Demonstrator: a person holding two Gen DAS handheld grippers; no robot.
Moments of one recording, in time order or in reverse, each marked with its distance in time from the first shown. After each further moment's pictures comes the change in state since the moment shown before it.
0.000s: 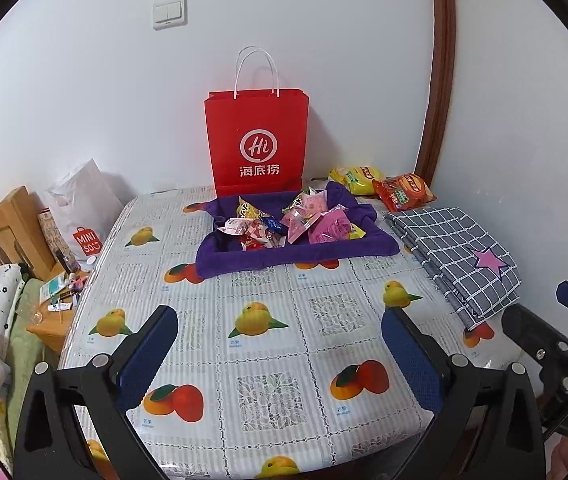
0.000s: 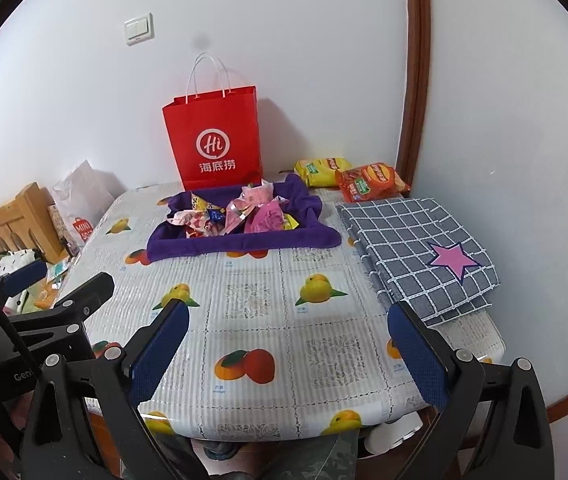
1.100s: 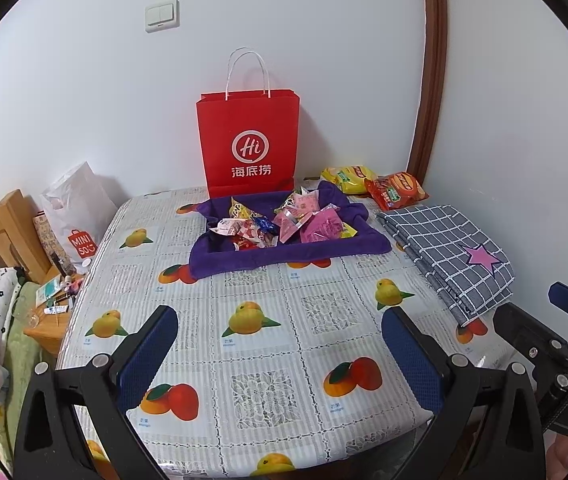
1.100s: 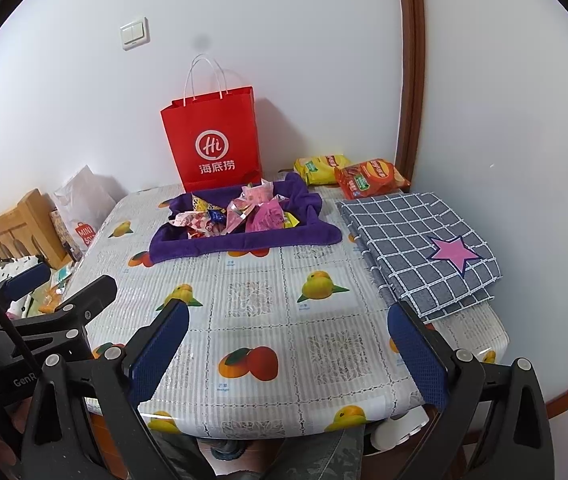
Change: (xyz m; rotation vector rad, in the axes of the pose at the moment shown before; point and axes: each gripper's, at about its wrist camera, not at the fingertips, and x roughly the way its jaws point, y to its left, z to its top) left arm -0.004 -0.007 0.001 0.012 0.003 -0.021; right arm -0.002 -0.006 -0.002 0.026 0.000 0.010
